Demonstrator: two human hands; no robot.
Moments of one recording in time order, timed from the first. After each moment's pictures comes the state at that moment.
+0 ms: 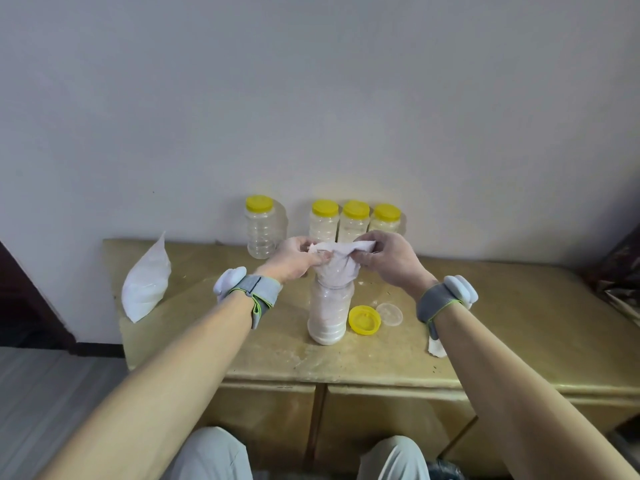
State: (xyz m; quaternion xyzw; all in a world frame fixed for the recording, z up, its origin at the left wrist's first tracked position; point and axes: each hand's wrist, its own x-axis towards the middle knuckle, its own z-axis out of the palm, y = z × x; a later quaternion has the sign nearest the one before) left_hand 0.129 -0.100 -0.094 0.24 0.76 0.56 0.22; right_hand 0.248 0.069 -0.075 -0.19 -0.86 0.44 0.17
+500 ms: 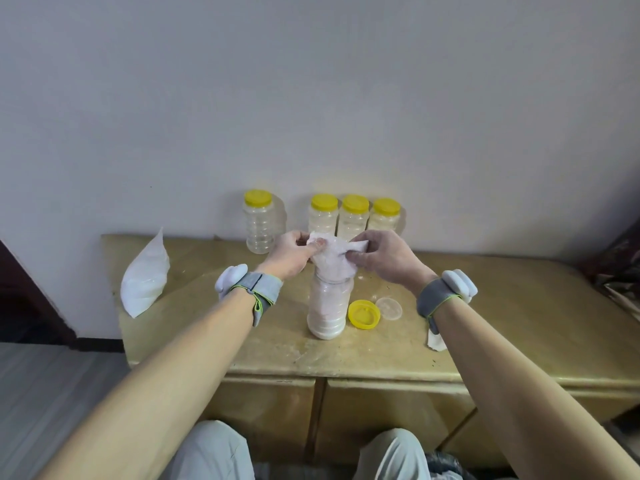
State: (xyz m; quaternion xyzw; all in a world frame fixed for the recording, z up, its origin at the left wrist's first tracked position) left_hand 0.130 -0.098 -0.098 0.22 0.77 0.58 0.17; right_hand 0.252 0.063 -0.071 -0.17 -0.88 0.43 0.14
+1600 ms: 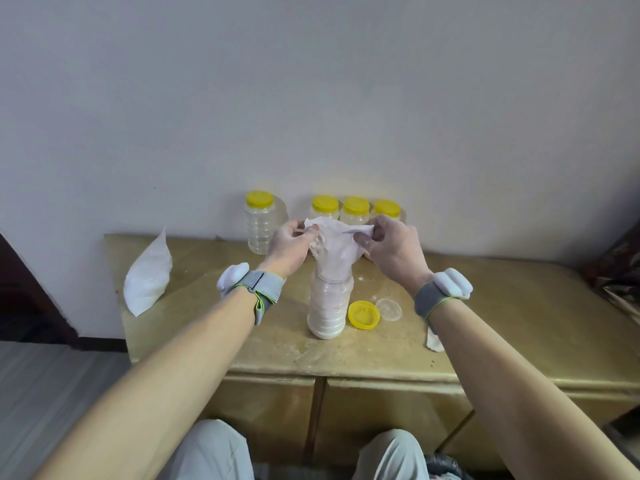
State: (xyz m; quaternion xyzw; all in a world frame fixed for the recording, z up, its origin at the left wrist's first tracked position) left_hand 0.135 -0.097 -0.088 0.17 0.74 0.64 0.10; right_hand 0.256 0.057 -0.063 -0.18 -0.89 0.31 0.28
